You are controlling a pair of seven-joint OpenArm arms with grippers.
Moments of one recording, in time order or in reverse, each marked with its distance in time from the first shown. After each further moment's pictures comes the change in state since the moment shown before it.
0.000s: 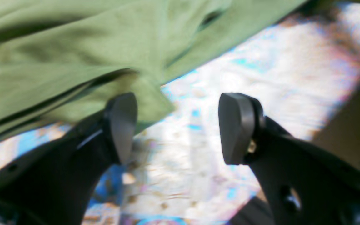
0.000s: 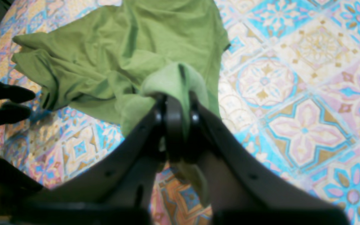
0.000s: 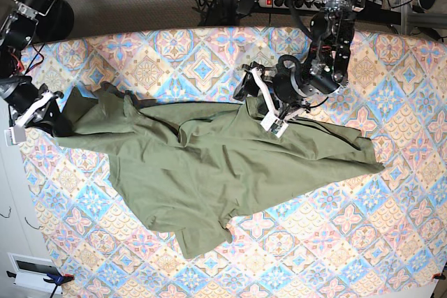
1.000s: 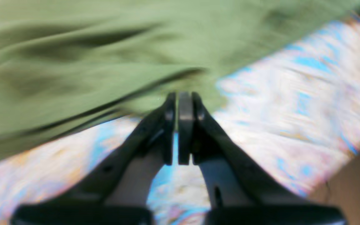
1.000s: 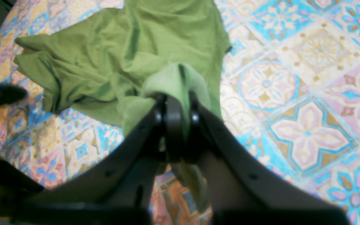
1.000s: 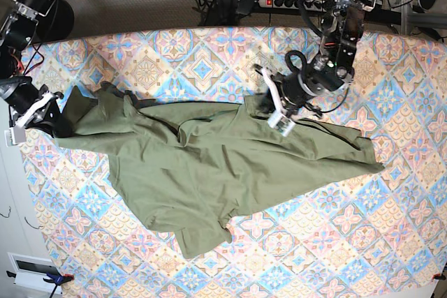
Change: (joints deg) left arm 1.0 -3.9 0.3 2.3 3.7 -0.9 -5.5; right arm 0.2 -0.2 0.0 -0.4 0.0 0.0 0.0
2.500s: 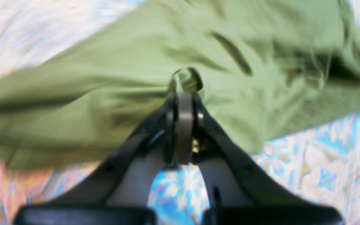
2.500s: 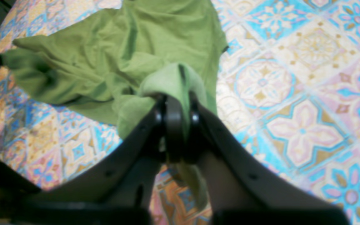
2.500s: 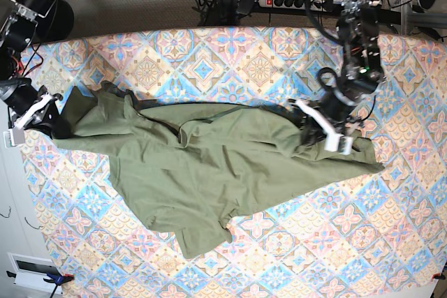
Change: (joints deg) left arm 2.4 3.1 -22.4 -1.1 -6.3 1.0 -9.8; right arm 1.3 0.0 0.1 -0.2 -0.7 -0.1 -0.2
